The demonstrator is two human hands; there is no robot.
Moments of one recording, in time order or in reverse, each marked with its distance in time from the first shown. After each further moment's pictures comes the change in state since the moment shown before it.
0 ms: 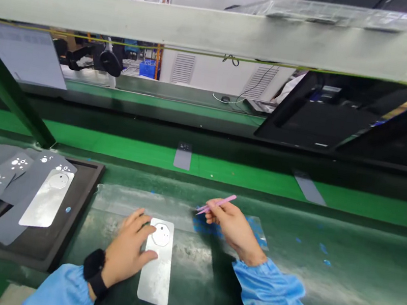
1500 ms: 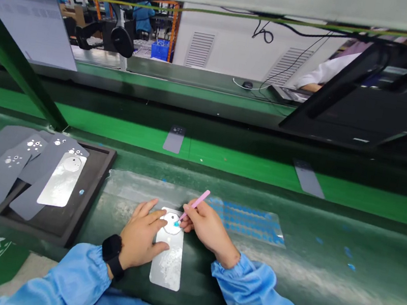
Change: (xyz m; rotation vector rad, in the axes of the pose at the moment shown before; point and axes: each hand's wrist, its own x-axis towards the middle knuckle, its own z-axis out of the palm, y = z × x) left_hand -0.005 0.001 0.011 0.035 -0.091 0.019; right_hand -0.025 0.022 0.069 -0.136 -0.240 0.119
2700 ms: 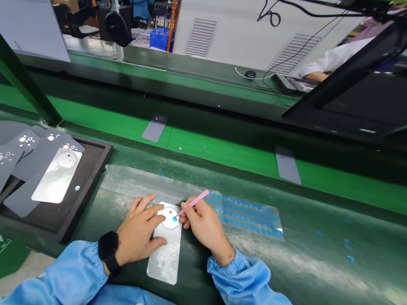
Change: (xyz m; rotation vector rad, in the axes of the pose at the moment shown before) left_hand -0.001 0.002 -0.001 0.050 -0.012 -0.009; right_hand -0.007 -0.002 0.000 -0.136 0.034 -0.009
